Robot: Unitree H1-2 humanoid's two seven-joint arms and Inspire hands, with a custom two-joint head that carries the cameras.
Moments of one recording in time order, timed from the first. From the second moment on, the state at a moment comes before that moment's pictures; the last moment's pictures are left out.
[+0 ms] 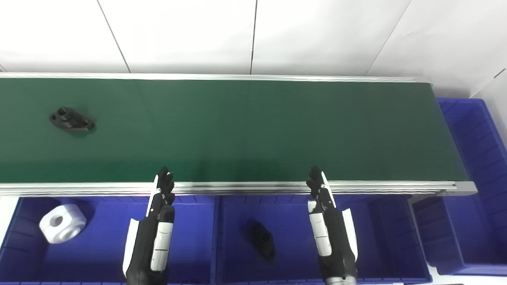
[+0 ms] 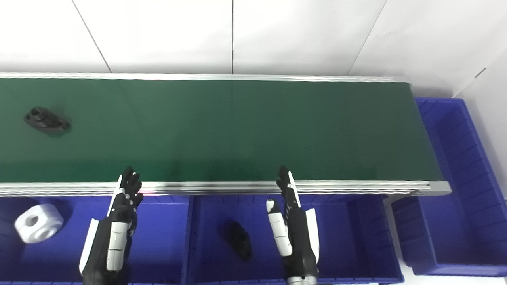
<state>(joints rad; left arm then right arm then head) 0.73 -0.05 -0.32 -0.58 0.15 0.03 0.00 0.67 0.00 0.45 -0.43 -0.22 -0.01 -0.32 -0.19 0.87</state>
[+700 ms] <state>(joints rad) 0.75 -0.07 -0.34 -0.49 0.20 -0.06 0.03 0.67 -0.01 0.44 -0.41 -0.15 -0.06 -0.29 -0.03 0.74</state>
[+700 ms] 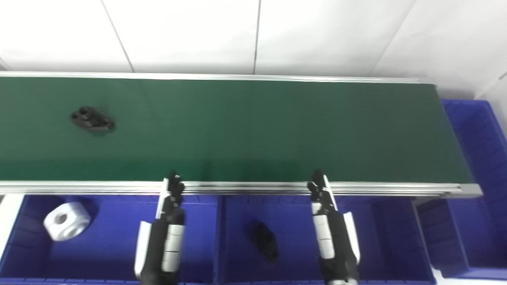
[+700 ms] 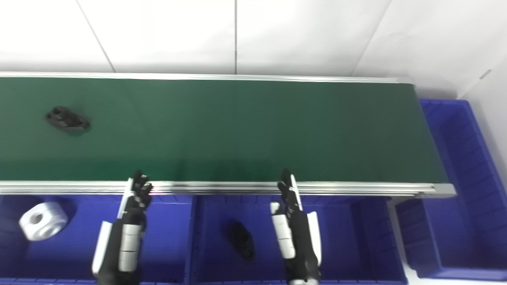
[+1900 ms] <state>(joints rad) 0.68 -0.06 -0.34 -0.20 0.29 -0.26 0.14 0.68 0.01 0.30 -0.24 -0.02 -0.27 -0.13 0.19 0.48</state>
